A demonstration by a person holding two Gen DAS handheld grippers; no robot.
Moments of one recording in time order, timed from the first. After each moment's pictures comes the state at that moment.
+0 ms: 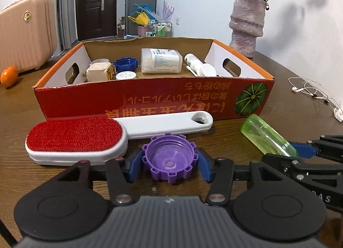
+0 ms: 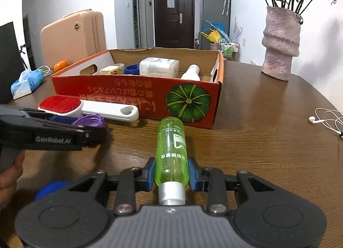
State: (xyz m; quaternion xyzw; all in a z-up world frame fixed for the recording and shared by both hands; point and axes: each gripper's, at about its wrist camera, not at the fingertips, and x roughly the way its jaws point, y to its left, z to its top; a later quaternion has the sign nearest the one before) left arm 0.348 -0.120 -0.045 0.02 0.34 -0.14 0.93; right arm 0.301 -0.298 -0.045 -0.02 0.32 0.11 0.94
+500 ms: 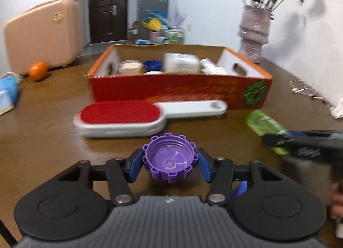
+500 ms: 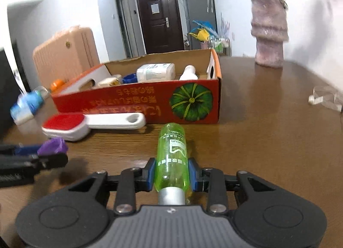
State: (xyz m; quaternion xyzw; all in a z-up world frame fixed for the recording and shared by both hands) left arm 0.283 -0.070 -0.026 0.02 0.33 -0.10 0.94; right arm 0.285 -0.295 -0.042 0.07 0.31 0.10 0.94
